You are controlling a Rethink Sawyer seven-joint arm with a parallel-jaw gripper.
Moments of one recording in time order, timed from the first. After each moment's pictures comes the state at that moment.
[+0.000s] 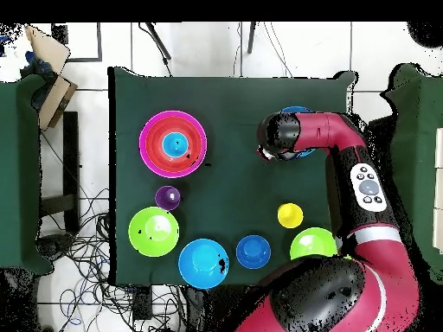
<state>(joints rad) -0.64 -0.32 0.49 1.15 -0.73 0.99 1.02</state>
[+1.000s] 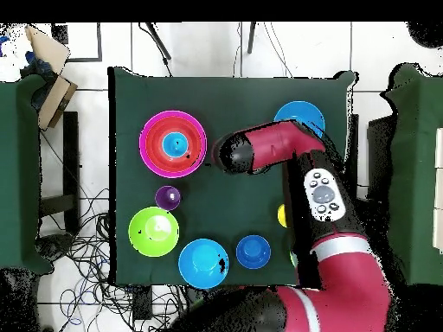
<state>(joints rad) -0.44 -0.52 0.35 1.40 -0.73 0.76 1.07</state>
